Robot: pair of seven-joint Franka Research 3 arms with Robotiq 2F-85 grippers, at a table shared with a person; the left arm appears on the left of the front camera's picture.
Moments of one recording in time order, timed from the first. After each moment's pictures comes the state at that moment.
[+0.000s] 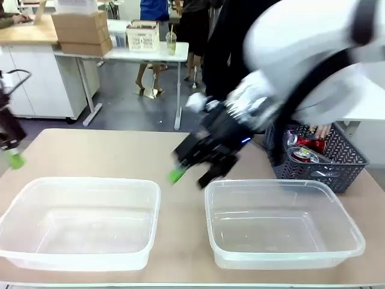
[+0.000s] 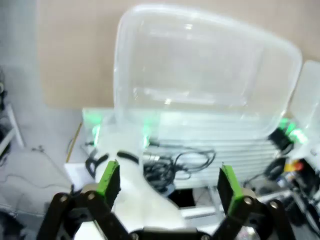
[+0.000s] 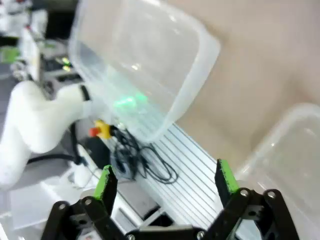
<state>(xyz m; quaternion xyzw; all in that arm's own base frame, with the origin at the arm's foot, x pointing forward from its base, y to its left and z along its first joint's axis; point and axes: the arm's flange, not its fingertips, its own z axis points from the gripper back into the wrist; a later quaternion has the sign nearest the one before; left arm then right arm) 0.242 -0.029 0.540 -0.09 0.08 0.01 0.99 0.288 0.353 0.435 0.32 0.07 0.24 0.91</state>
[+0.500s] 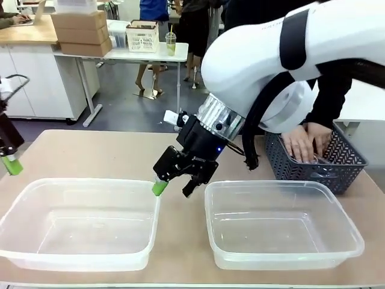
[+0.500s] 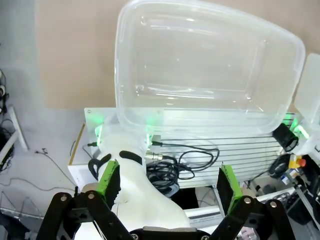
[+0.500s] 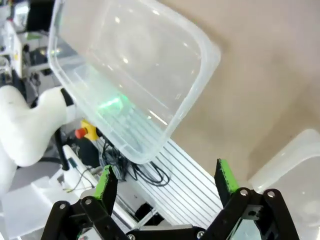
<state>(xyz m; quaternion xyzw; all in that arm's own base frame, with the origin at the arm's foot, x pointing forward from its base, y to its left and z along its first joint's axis) 0.241 -0.029 0.537 -0.09 0.06 0.00 0.99 0.305 0.374 0.420 0.29 0.08 0.24 0.92</state>
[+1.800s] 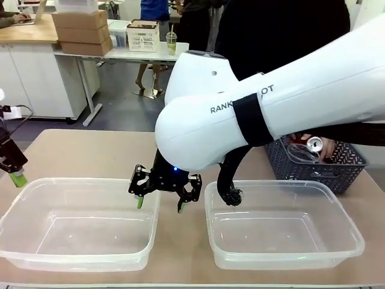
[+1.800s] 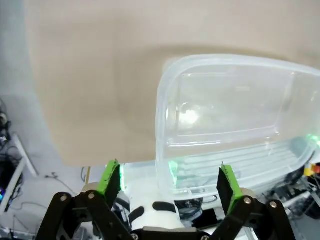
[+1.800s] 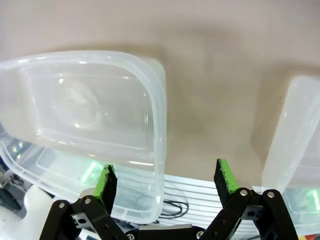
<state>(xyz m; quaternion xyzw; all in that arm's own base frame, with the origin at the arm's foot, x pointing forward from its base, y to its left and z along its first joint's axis) 0.299 0.027 0.453 -0.10 0.05 -0.04 0.99 0.280 0.440 0.393 0.12 0.04 0.01 0.99</state>
